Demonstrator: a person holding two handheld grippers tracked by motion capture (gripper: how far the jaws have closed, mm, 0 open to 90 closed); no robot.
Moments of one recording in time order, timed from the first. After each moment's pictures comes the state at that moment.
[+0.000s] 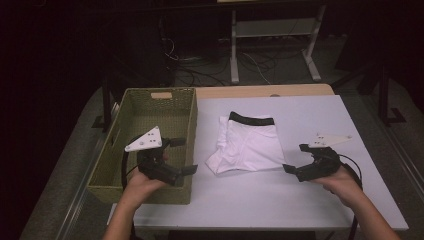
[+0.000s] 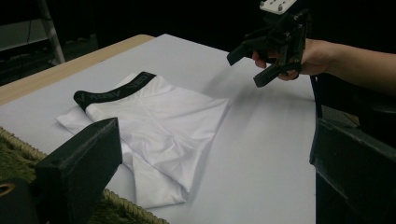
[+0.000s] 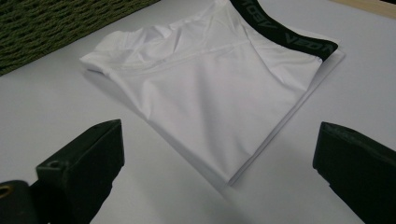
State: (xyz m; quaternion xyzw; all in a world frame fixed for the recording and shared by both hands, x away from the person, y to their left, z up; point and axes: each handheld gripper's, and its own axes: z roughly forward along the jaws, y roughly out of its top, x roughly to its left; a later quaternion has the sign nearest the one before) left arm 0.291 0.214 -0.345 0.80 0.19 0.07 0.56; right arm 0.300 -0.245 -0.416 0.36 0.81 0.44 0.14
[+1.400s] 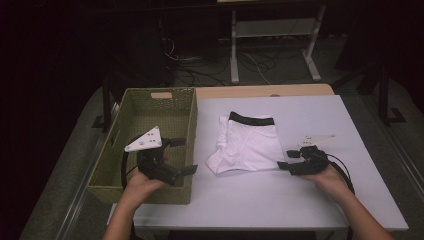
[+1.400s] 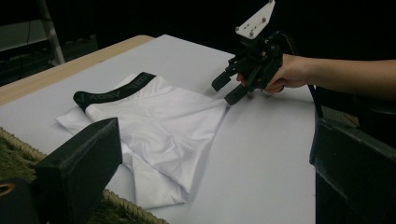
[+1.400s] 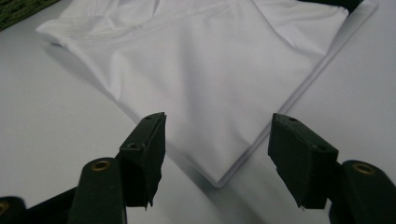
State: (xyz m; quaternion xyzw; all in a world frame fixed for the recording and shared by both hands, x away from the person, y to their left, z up) left arm 0.291 0.214 -0.345 0.80 0.19 0.07 0.56; right arm 0.325 -0.238 -0.453 0.38 0.82 0.41 0.11
